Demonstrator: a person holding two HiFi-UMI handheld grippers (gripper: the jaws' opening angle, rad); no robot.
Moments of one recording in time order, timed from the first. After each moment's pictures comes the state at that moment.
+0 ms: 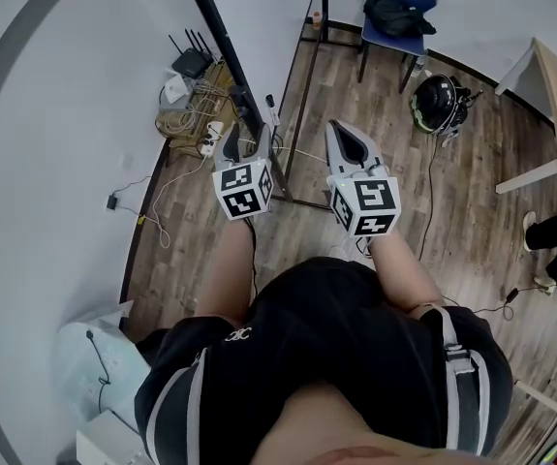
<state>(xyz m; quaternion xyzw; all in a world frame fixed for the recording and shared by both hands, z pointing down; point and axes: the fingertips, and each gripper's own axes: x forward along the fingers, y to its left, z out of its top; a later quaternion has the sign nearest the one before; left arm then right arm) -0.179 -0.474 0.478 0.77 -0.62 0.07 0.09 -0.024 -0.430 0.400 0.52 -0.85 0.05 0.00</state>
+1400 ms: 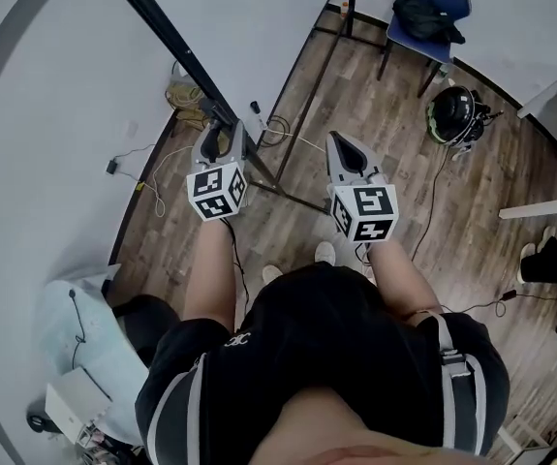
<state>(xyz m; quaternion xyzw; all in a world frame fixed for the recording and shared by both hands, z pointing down) -0.196 -0.469 0.482 0.73 -0.68 0.06 0.06 0.013 -0.448 0.448 0.45 -0.89 0.10 0.04</state>
